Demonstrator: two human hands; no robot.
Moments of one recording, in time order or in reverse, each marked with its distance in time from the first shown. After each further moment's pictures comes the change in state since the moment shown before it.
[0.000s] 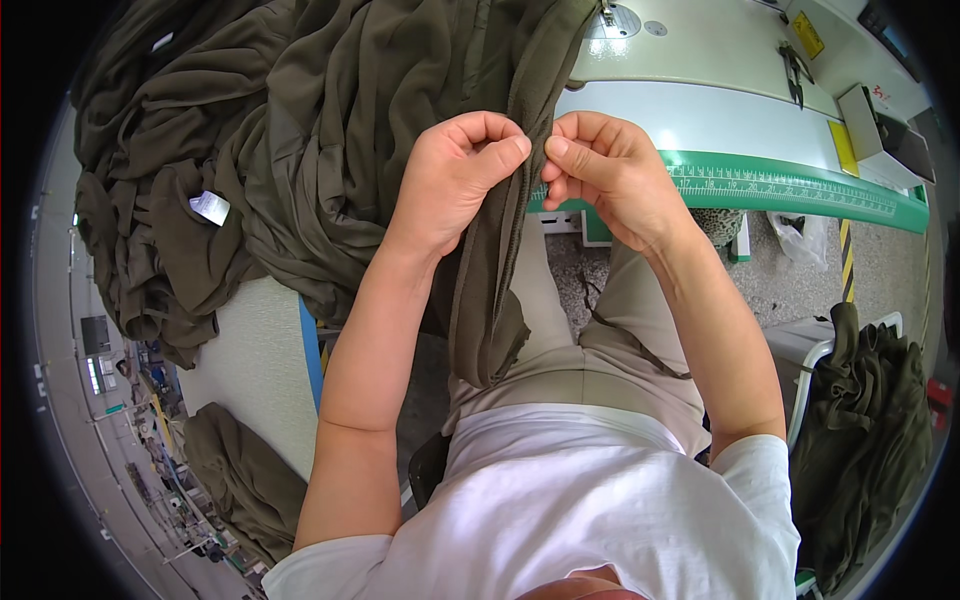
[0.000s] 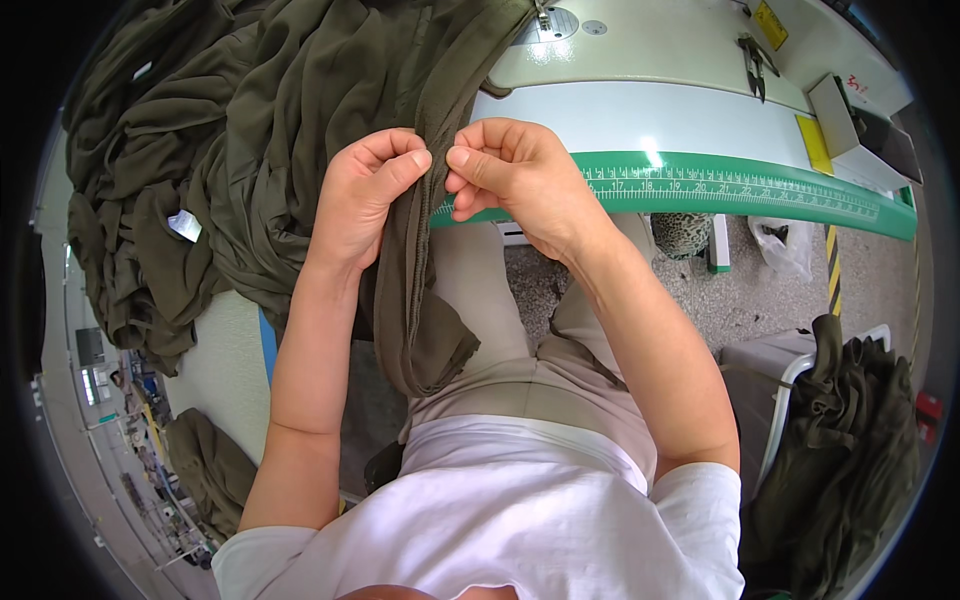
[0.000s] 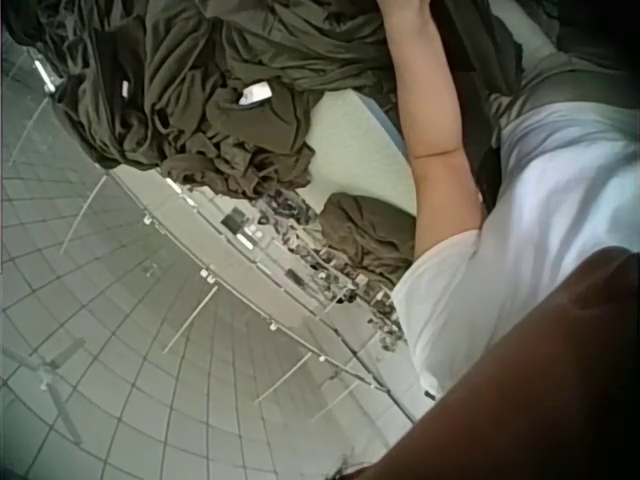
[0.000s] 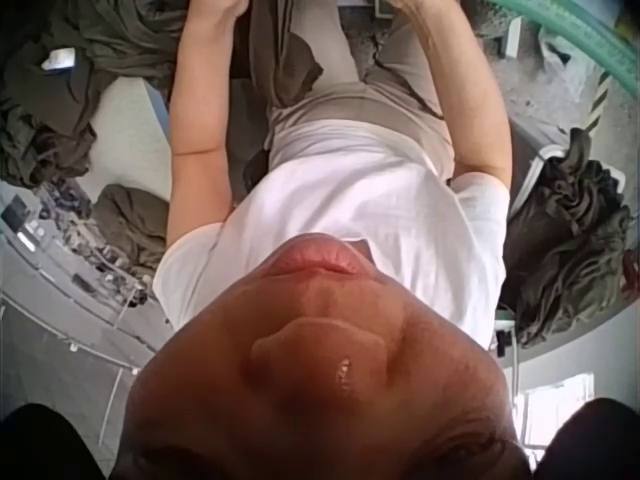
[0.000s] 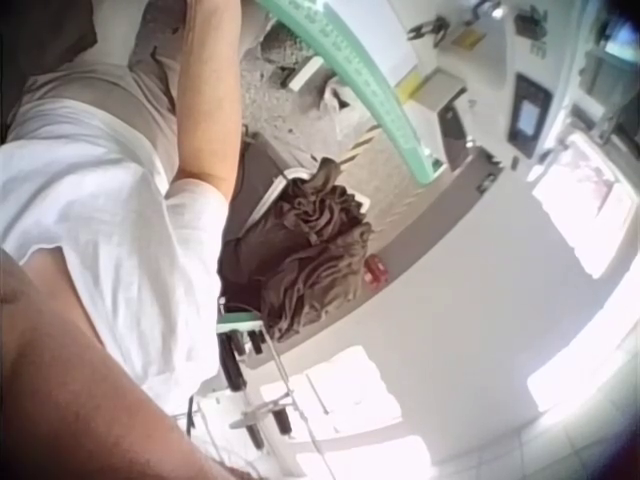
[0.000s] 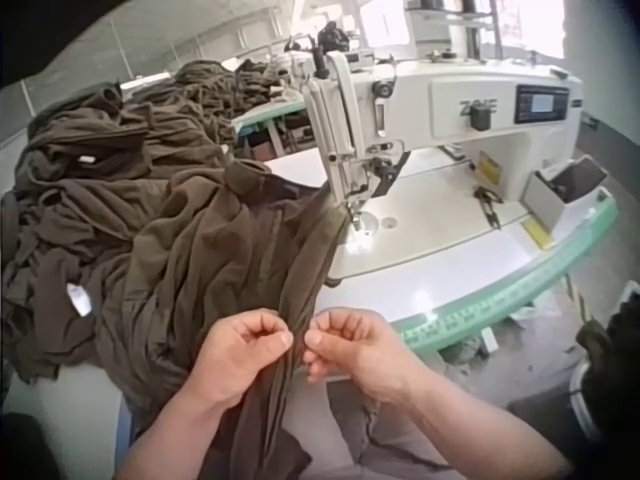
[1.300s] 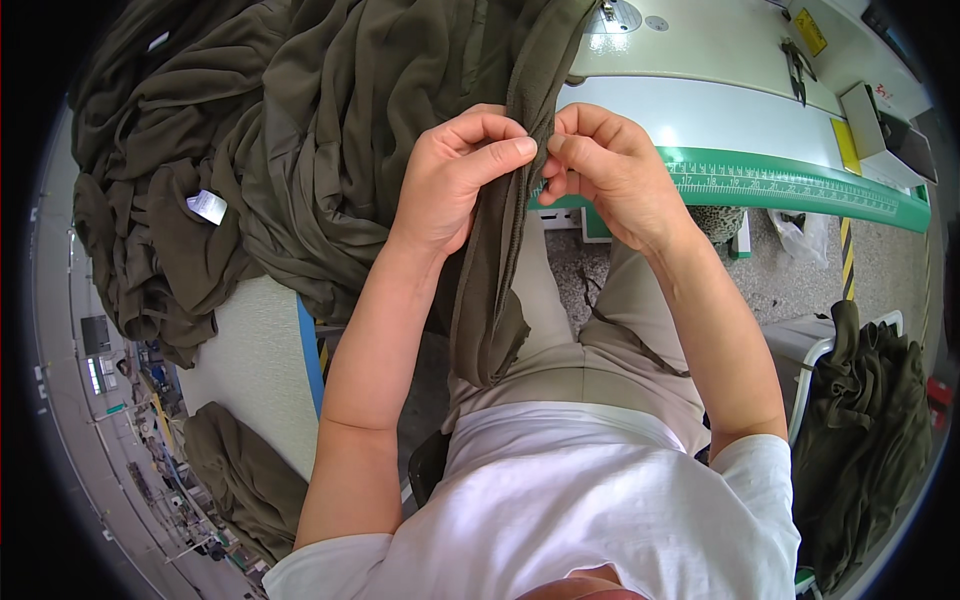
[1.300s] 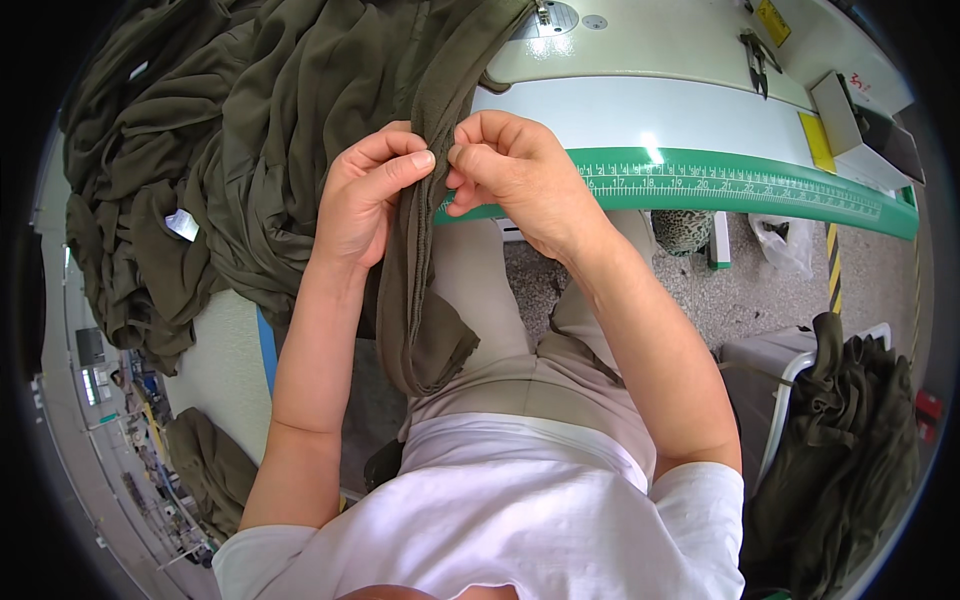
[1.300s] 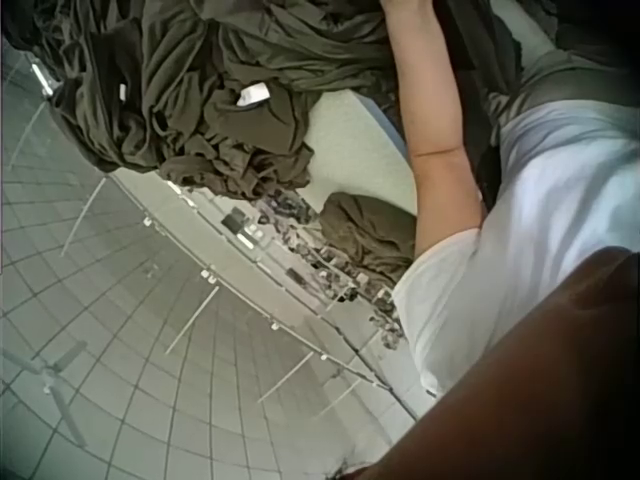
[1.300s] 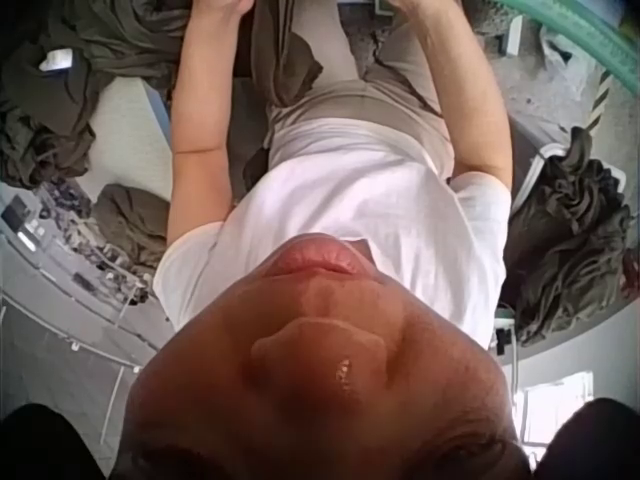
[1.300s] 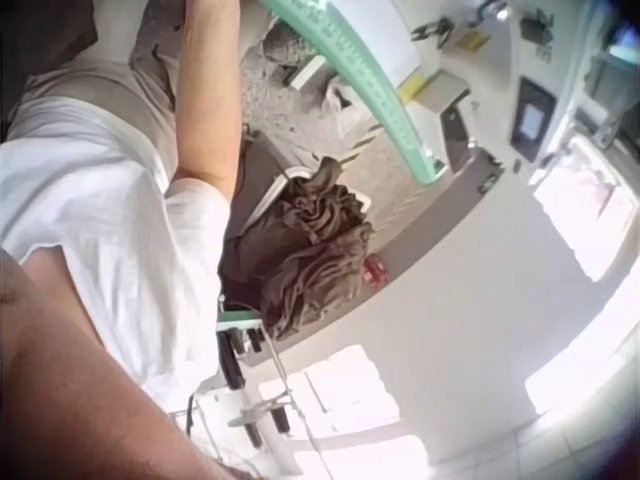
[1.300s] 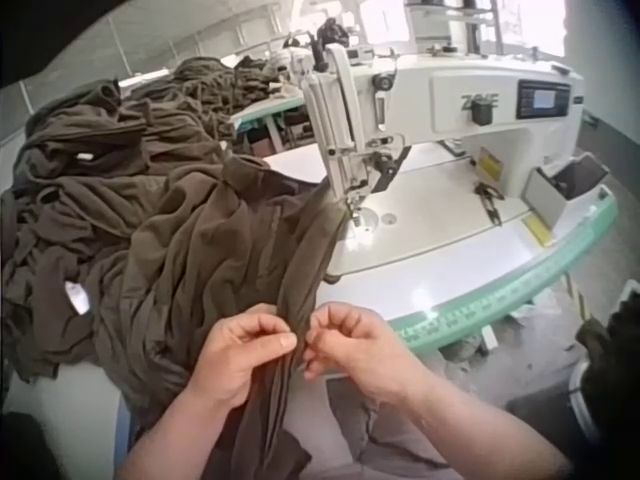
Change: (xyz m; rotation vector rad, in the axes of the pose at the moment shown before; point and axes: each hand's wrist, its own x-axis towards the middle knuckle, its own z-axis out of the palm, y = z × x) left_hand 0.001 -0.008 0.000 -0.182 -0.014 -0.022; right_hand 0.000 0.002 0.003 -0.025 0.024 -0.028
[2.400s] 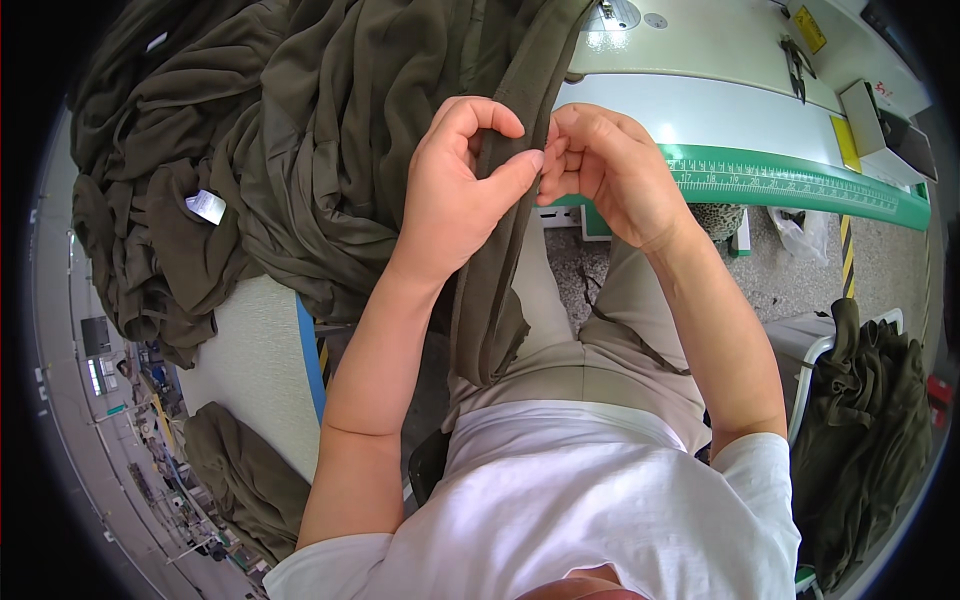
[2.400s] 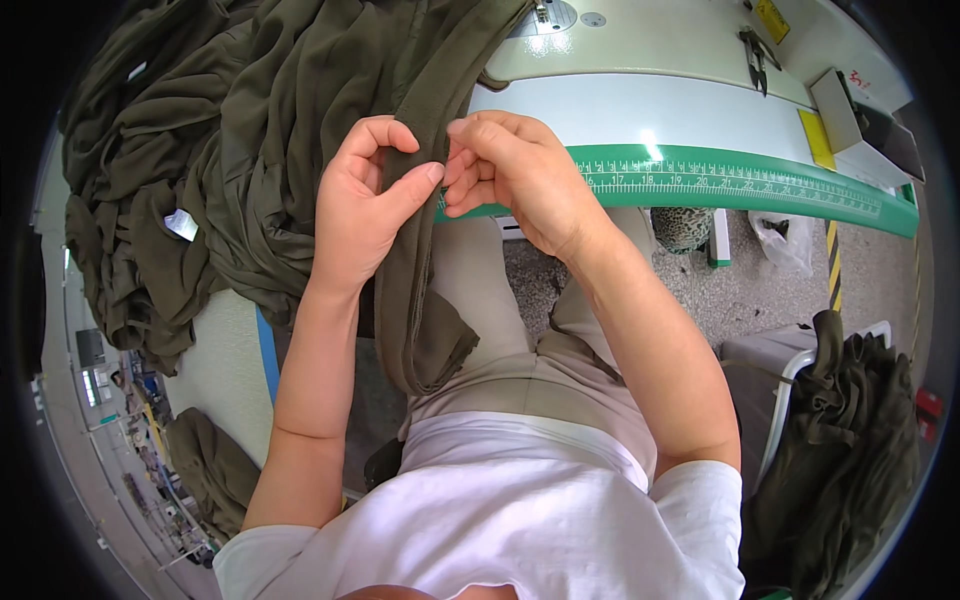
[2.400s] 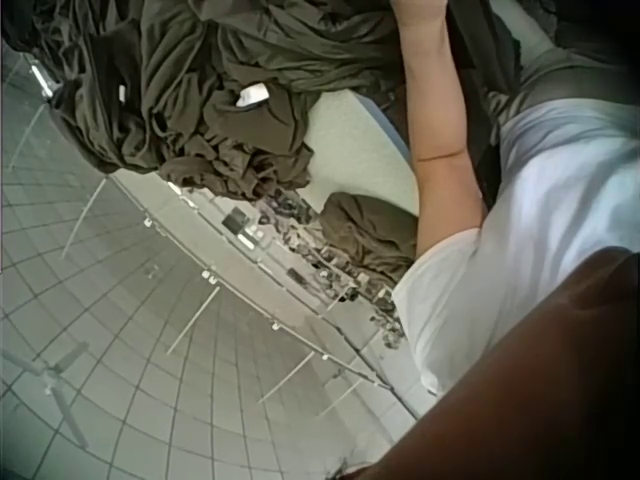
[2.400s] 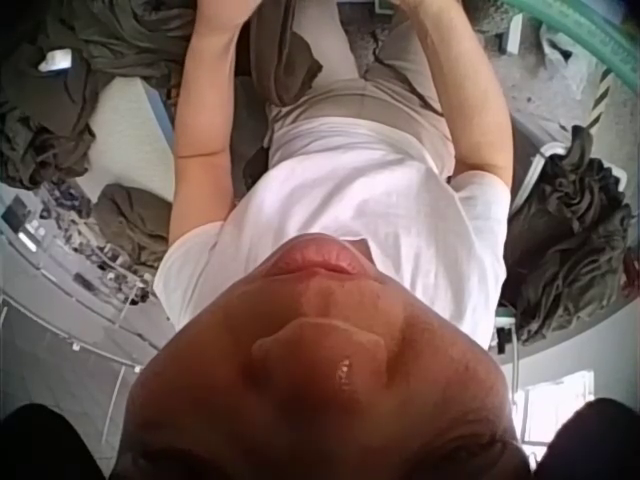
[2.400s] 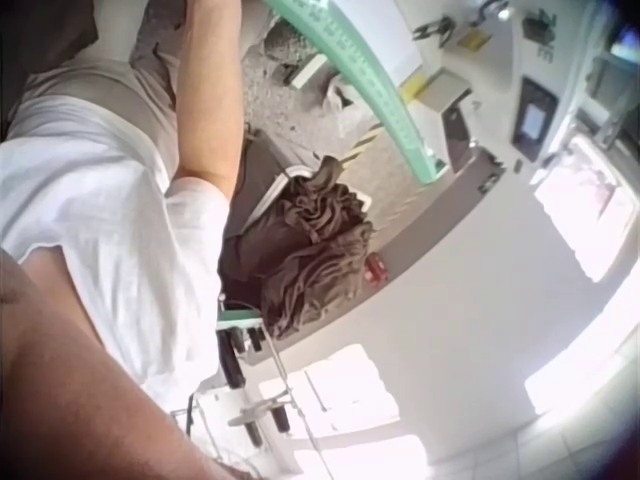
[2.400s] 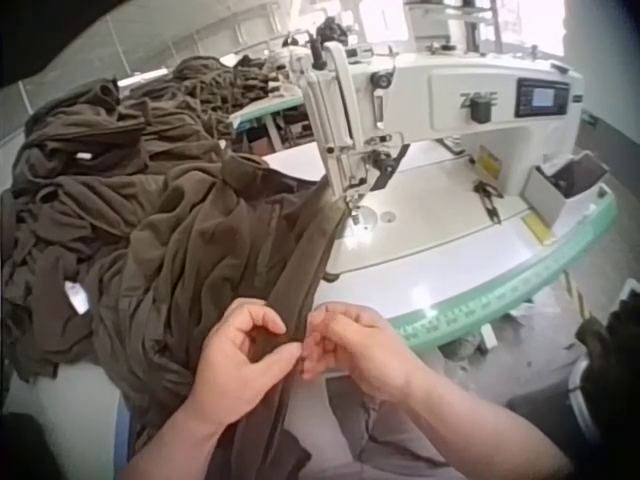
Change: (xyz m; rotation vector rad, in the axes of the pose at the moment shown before) left_hand -0.011 0.002 0.019 0.478 0.116 0.302; right_hand 0.000 -0.007 0.001 0.172 -0.034 0.053
